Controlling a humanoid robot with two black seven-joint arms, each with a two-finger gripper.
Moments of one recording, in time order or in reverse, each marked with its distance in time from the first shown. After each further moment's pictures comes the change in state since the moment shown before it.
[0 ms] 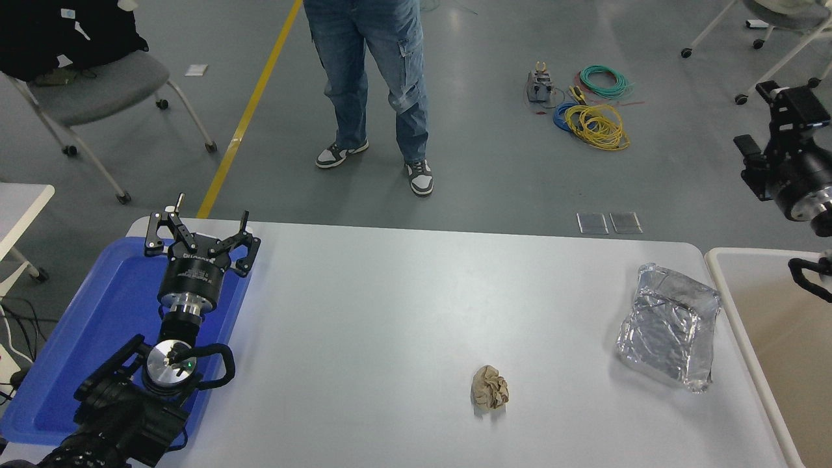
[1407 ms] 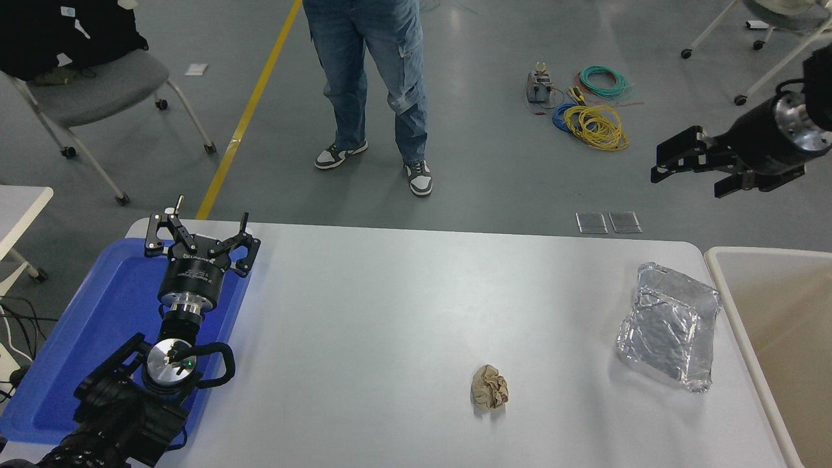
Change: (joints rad) left arm 0.000 0.000 0.000 0.000 0.000 0.000 0.001; right arm 1.023 0.406 -1.507 0.243 -0.005 0.712 -0.189
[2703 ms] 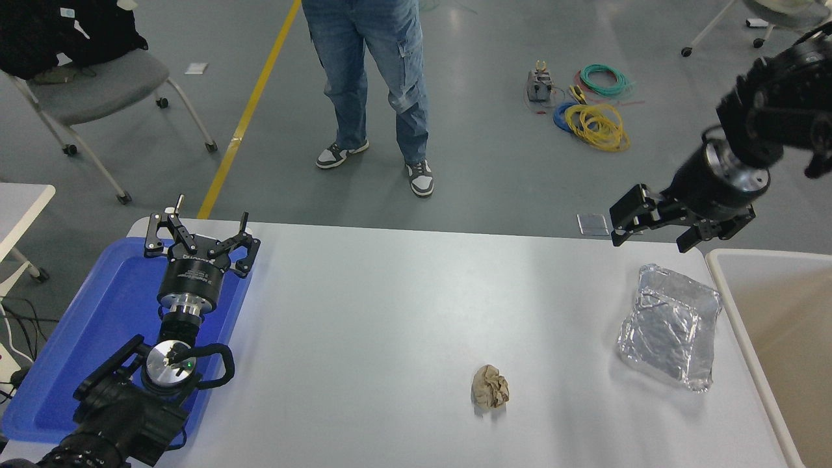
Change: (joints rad) left arm 0.000 0.000 0.000 0.000 0.000 0.000 -0.001; right arm -0.165 0.024 -0.010 0.020 -0.037 -0.036 -0.002
